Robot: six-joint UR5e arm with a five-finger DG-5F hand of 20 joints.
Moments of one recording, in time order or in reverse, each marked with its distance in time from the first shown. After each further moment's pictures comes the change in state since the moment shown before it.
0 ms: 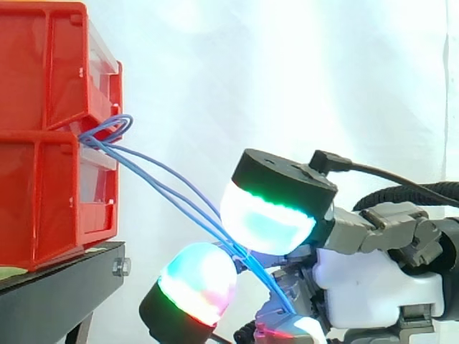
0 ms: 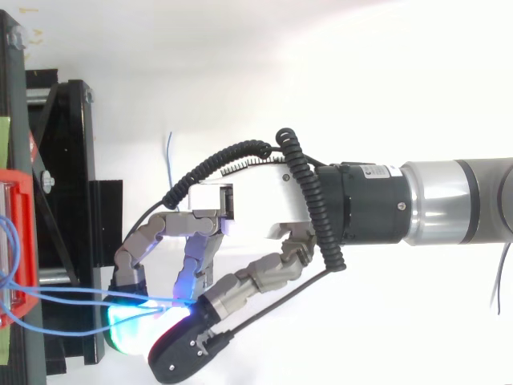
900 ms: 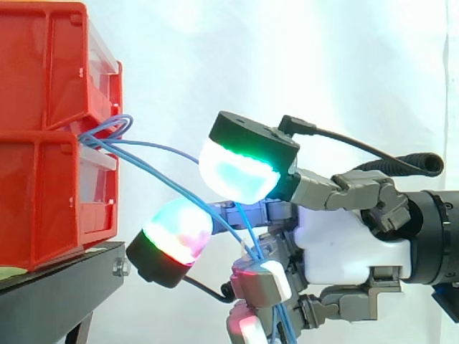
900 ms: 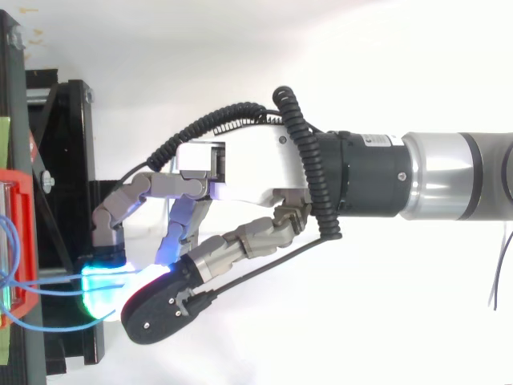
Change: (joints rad) arm -0.031 0.000 0.040 -0.001 0.011 -0.035
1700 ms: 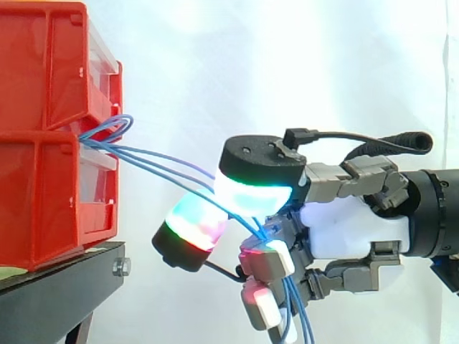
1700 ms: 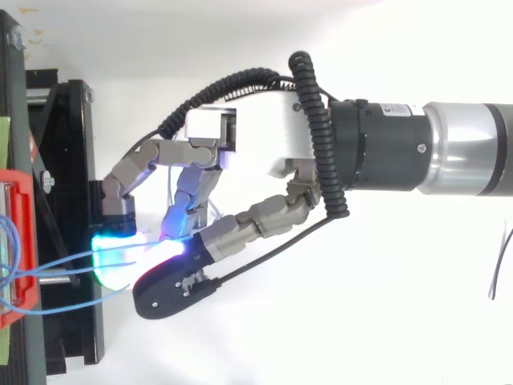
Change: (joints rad) arm -0.027 0.031 0.003 -0.057 -0.011 -0.050
